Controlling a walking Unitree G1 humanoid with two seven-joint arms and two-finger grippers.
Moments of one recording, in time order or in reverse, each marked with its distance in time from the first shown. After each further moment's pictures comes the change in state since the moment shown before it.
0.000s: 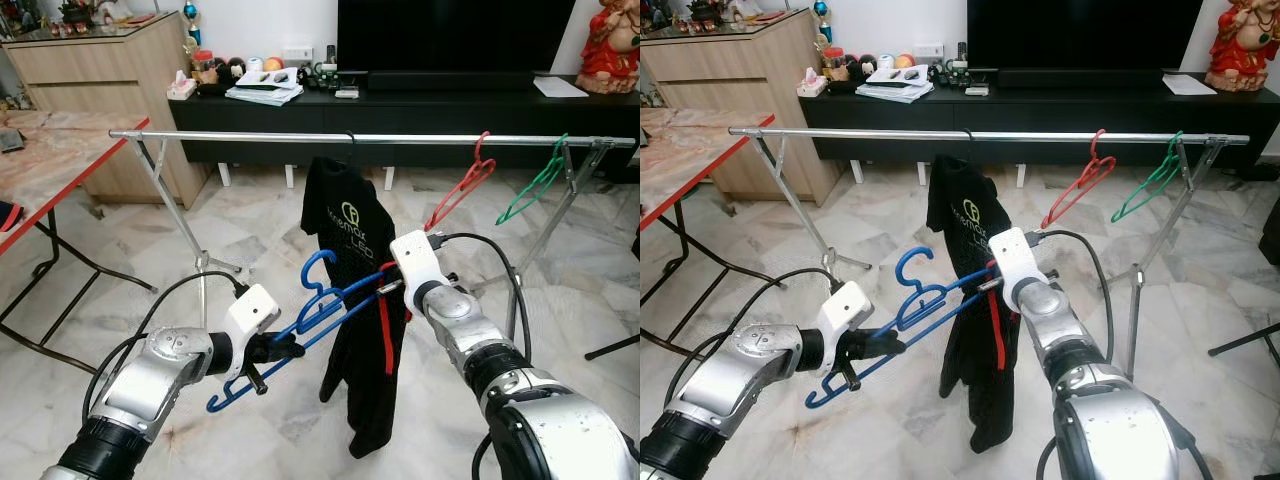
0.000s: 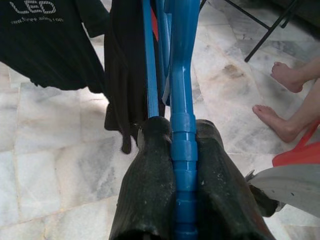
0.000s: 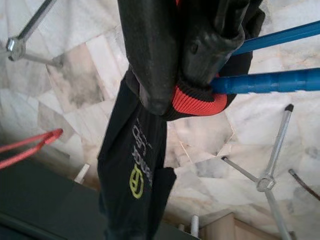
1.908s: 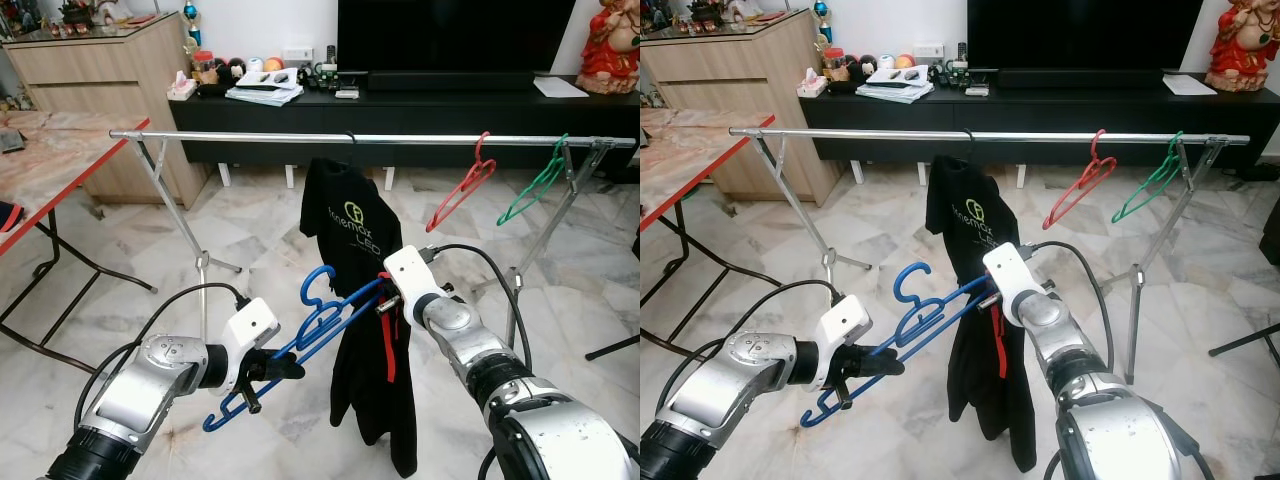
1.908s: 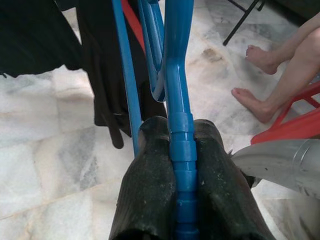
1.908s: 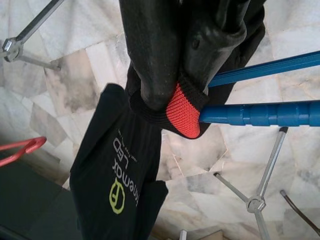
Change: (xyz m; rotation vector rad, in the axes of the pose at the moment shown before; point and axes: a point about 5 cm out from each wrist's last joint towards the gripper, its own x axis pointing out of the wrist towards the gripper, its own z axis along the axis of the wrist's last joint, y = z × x) left arm -0.006 -0.012 -0.007 -0.007 0.056 -0.099; right arm -0.002 0.003 -0.018 -0.040 0.060 0.035
